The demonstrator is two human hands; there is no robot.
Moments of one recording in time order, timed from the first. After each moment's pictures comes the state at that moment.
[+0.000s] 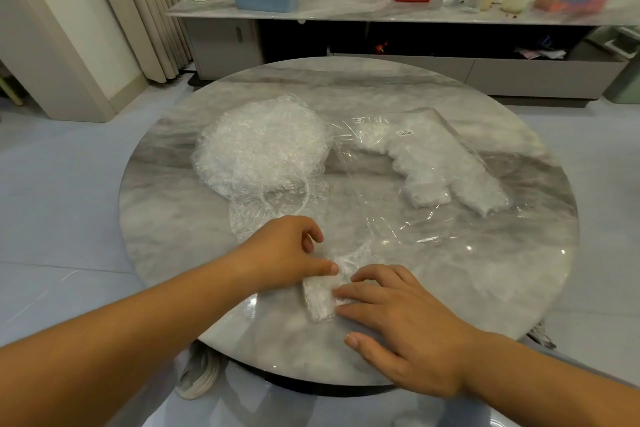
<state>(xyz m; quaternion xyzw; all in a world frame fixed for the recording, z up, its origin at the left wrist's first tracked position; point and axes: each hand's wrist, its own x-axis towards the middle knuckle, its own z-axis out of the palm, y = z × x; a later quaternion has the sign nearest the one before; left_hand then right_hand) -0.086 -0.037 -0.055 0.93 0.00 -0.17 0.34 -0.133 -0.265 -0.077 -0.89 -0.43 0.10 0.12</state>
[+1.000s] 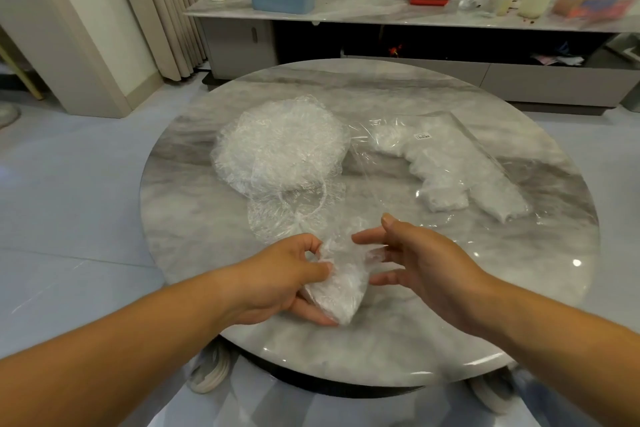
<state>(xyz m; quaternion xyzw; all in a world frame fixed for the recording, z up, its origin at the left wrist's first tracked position) -0.120 -0.023 -0.055 0.62 0.14 -0.32 0.71 -0.099 -0.235 -0.039 -0.68 -0.02 0.26 0.69</state>
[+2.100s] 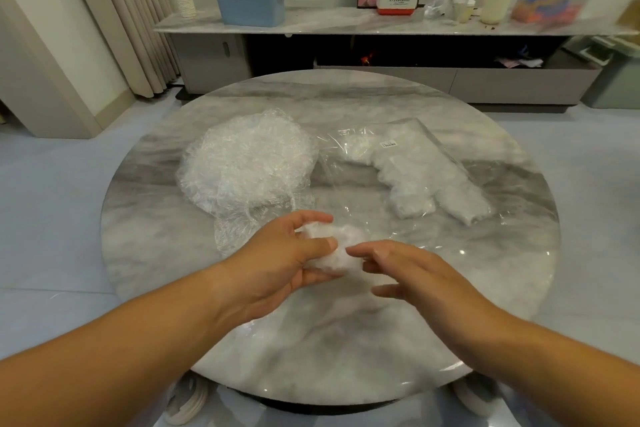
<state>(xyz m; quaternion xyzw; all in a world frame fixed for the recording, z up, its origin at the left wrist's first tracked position) -0.099 -0.068 -0.021 0.57 0.13 -0.19 0.79 -0.121 -0.270 -0.032 -0.76 -0.09 0.19 0.62</state>
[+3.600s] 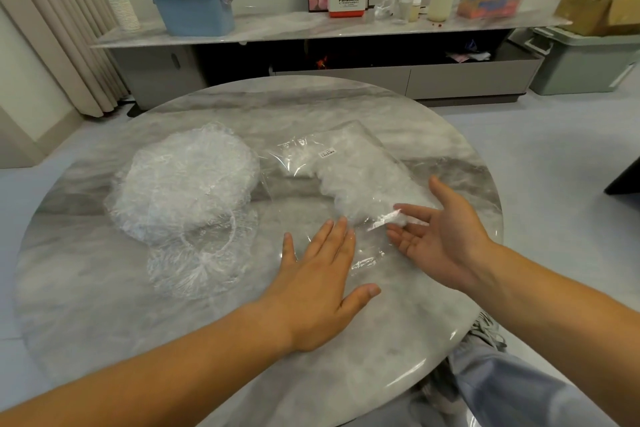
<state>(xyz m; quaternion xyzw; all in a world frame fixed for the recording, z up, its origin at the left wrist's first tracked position) -0.072 -0.165 -0.072 0.96 -0.24 -0.14 0.05 -0.031 -0.371 -0.047 -0.47 0.27 0.12 0.83</state>
